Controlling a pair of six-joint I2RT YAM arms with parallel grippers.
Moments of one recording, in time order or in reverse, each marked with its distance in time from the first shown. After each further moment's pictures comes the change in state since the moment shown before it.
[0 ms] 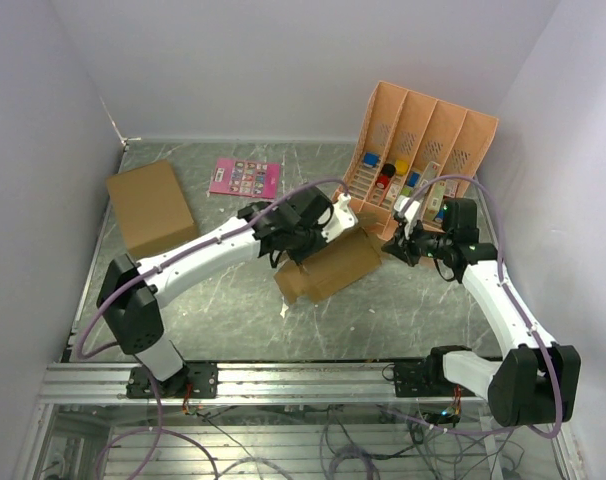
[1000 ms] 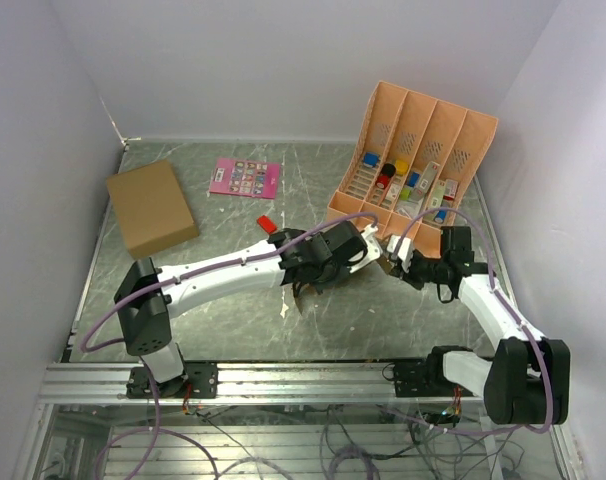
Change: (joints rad) left arm -0.247 0.069 0.042 -0.039 -0.217 -0.179; right arm -0.075 0.005 -0.217 -0.024 0.048 -0.474
